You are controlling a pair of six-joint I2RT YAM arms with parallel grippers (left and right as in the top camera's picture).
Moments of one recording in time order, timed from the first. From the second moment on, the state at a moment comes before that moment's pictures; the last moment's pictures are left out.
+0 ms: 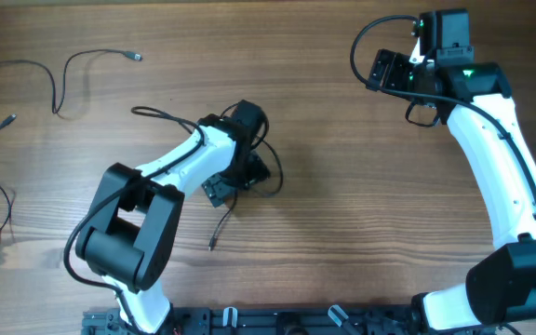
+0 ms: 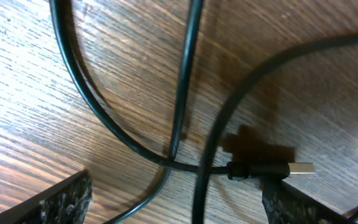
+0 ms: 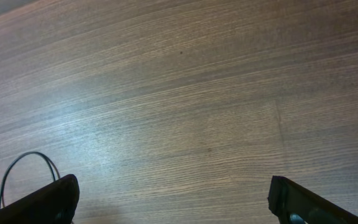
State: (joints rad) left arm -0.47 1.90 1.16 -0.86 0.06 -1.01; right arm 0.11 1.65 1.48 -0.80 0.01 0.36
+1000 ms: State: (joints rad) left arm -0.24 1.91 1.19 -0.95 0.02 -1.14; right arm 0.11 1.65 1.48 -0.81 0.01 0.36
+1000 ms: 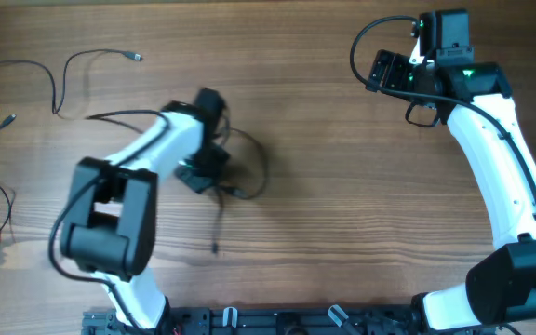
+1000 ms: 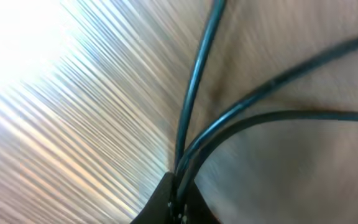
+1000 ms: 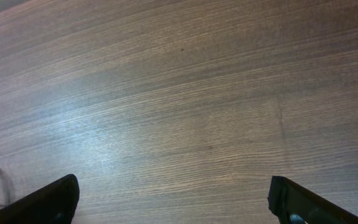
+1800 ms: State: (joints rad) left arm 0.48 1.65 1.20 -0.85 -0.02 -1.54; right arm 0.11 1.65 1.48 -0.84 0.01 0.36
